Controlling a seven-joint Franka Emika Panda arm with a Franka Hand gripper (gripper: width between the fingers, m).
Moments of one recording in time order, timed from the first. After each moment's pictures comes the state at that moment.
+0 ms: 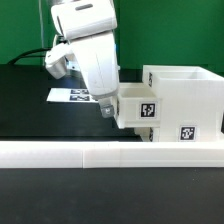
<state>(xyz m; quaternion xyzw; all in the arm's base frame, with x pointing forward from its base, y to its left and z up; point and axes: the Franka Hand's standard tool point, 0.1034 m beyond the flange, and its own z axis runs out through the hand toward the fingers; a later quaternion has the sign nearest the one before) 0.586 -0.021 0.059 -0.69 -0.71 -0.08 0.11</state>
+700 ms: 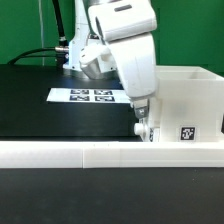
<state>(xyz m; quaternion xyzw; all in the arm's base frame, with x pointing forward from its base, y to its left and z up) 0.596 0.036 0.064 -0.70 -0.70 -0.07 0.11</state>
